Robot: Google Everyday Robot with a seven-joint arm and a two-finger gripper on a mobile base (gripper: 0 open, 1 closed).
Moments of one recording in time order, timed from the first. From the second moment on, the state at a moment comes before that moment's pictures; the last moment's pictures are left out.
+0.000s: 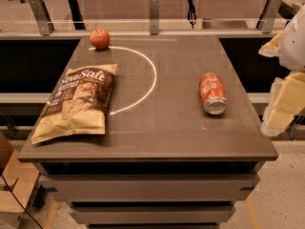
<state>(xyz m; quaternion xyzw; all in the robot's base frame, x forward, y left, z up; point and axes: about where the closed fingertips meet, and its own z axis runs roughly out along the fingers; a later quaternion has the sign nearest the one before) 0.438 -0.217 0.976 -0.60 0.78 -0.03 0.16</state>
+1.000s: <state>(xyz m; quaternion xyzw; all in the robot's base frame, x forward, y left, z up) 0.452 -0.211 0.970 -0.60 0.77 0.00 0.23</state>
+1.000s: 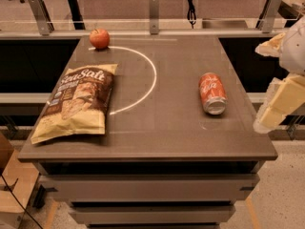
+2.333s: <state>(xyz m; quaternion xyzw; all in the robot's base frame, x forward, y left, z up) 0.523 -0.188 0.945 -0.52 0.79 0.04 0.34</state>
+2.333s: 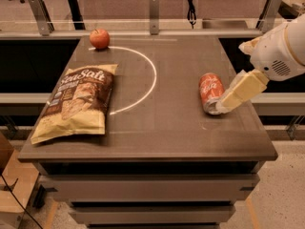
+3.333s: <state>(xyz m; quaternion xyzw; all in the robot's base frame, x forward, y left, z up) 0.567 -0.166 0.904 -0.46 0.77 0.16 0.41</state>
